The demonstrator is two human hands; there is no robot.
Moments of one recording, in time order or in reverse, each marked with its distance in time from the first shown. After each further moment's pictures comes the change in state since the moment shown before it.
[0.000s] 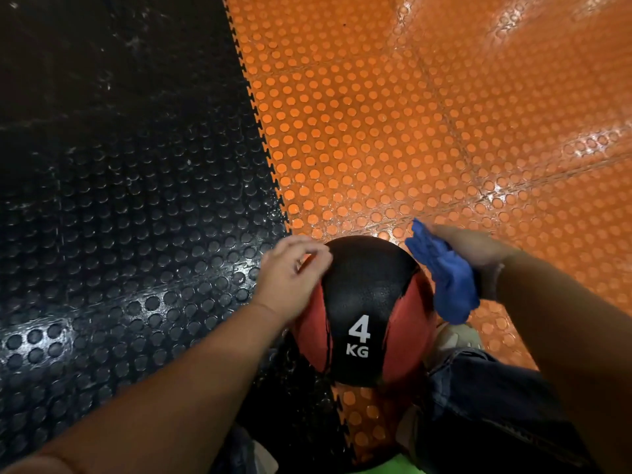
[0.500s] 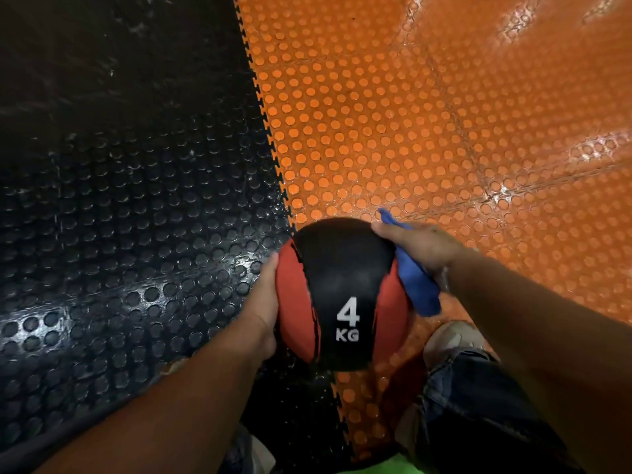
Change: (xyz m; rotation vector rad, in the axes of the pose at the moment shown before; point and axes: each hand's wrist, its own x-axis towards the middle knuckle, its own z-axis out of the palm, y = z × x) left_hand -0.012 -0.034 0.003 -0.781 -0.067 -0.718; right_hand 0.011 0.002 0.050 -0.355 0.106 -0.106
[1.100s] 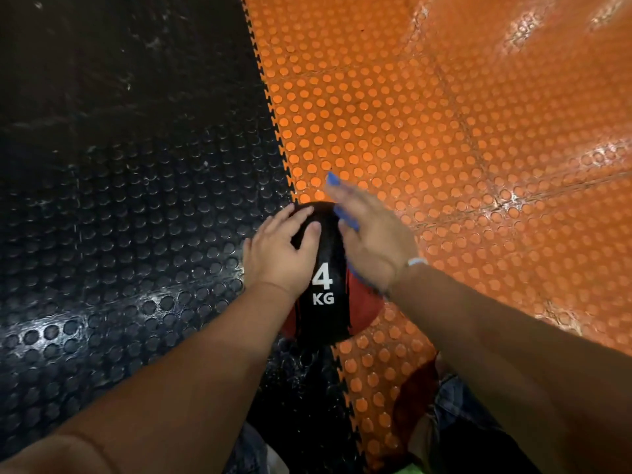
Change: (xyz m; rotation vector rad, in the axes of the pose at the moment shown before) left_hand -0.001 0.064 0.011 0.986 0.396 0.835; right_hand -0.019 -0.043 0.063 -0.649 0.182 -0.848
